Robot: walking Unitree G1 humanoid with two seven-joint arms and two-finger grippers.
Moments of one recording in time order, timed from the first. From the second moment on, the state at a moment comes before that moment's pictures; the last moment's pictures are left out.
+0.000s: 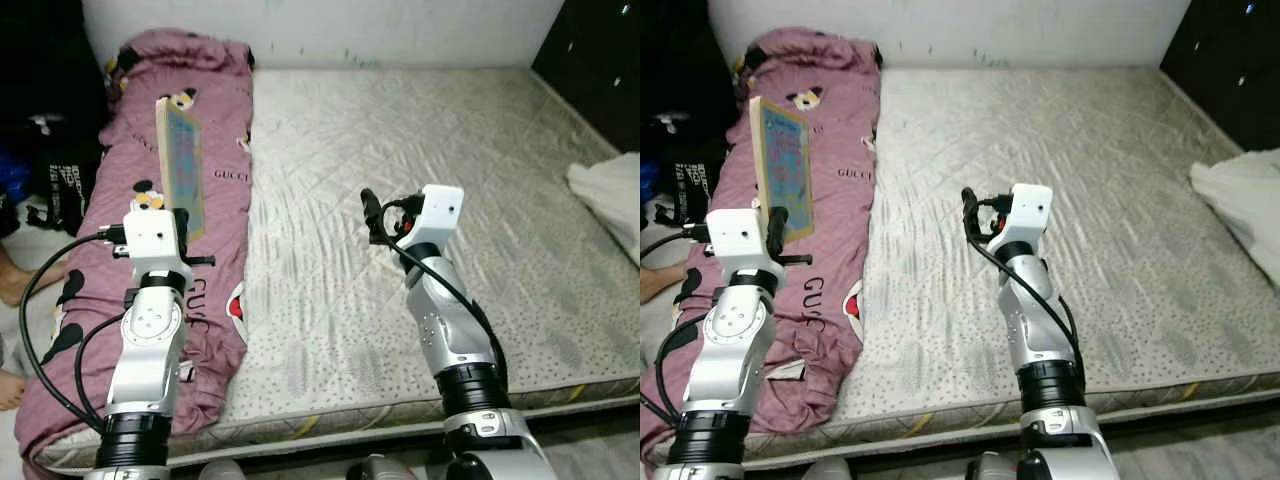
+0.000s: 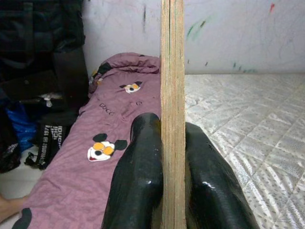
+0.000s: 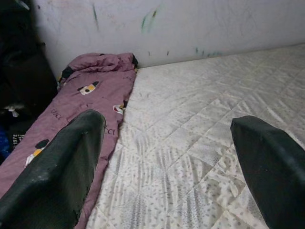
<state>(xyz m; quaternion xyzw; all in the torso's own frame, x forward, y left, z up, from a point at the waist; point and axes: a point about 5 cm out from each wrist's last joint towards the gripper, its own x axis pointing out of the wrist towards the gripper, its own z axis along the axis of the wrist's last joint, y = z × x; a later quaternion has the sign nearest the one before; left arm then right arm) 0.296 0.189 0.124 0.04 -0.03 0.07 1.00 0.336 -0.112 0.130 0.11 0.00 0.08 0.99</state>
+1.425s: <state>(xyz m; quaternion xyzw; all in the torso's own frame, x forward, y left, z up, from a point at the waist) 0.300 0.193 0.123 0.03 -0.03 0.08 1.00 0.341 -0.104 0.133 0.09 -0.01 0.09 0.99</state>
